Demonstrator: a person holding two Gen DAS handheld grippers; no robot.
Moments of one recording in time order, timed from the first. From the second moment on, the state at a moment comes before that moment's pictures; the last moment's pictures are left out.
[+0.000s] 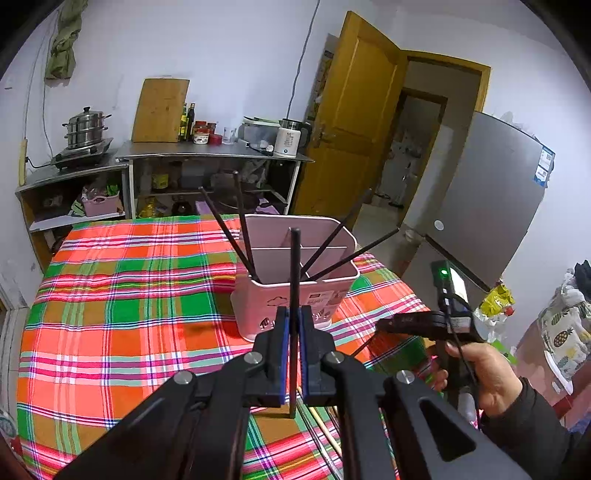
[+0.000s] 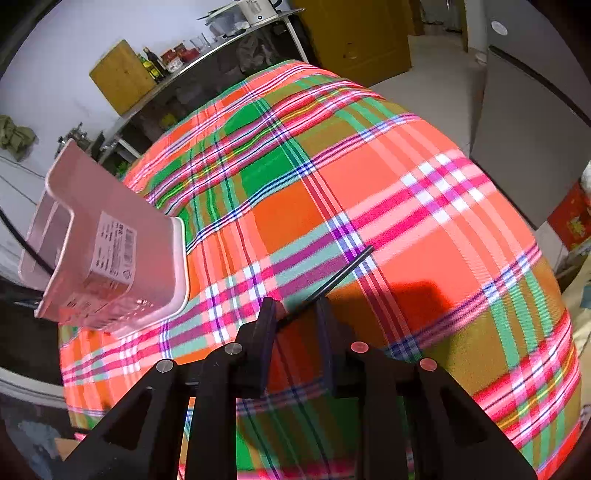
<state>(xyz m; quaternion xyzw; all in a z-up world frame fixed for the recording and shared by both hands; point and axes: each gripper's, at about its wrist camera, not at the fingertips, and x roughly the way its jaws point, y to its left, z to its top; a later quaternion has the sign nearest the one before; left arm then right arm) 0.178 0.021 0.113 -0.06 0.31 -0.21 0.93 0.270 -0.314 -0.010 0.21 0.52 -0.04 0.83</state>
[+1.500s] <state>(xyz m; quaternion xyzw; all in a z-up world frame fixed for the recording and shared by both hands) 0.183 0.027 0.109 -0.07 0.31 -0.22 0.92 0.301 -0.300 -0.010 0.14 0.53 -0.06 0.84</state>
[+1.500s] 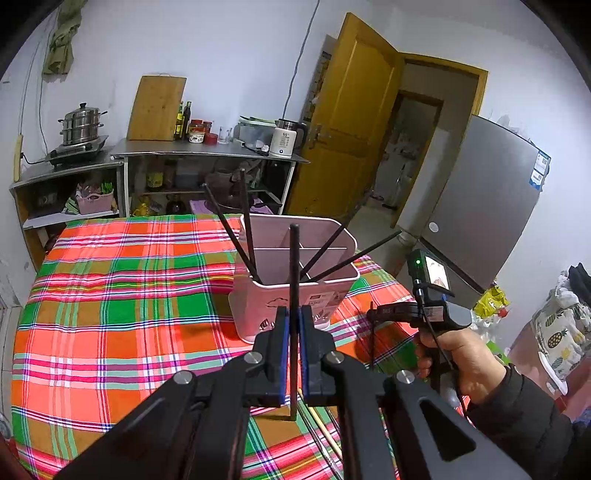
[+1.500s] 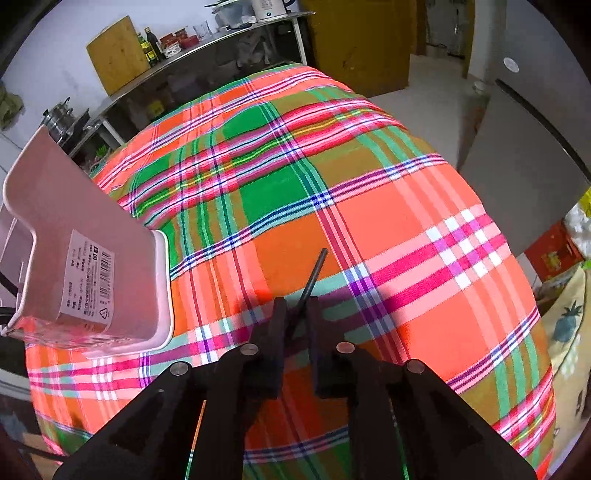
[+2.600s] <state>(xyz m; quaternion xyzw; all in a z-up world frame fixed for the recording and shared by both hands) 0.172 0.007 0.139 -0.04 0.31 -0.19 0.93 0.185 -0.294 0.145 0.15 0.29 0.12 0.94</state>
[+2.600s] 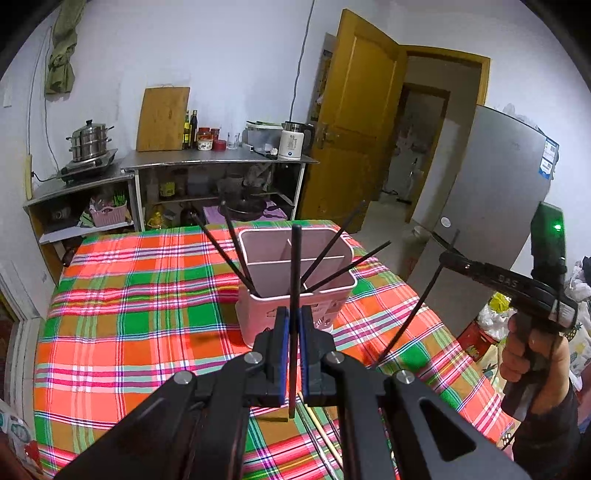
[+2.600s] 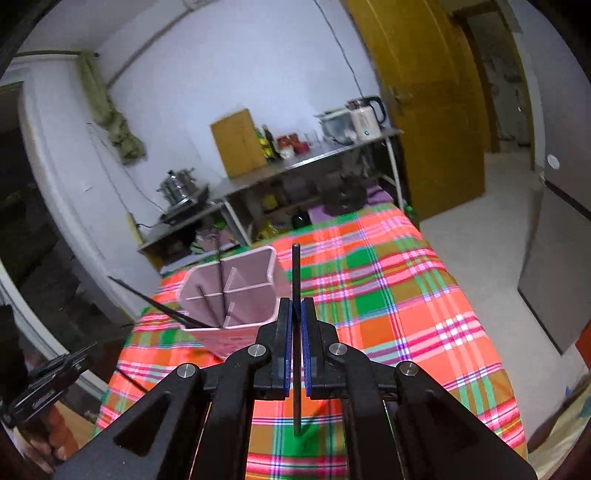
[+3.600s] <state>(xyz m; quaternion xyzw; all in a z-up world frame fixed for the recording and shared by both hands) 0.223 0.003 0.218 -0.05 0.25 -0.19 0.95 0.208 -0.226 0.208 0.12 0.18 0.21 0.95</state>
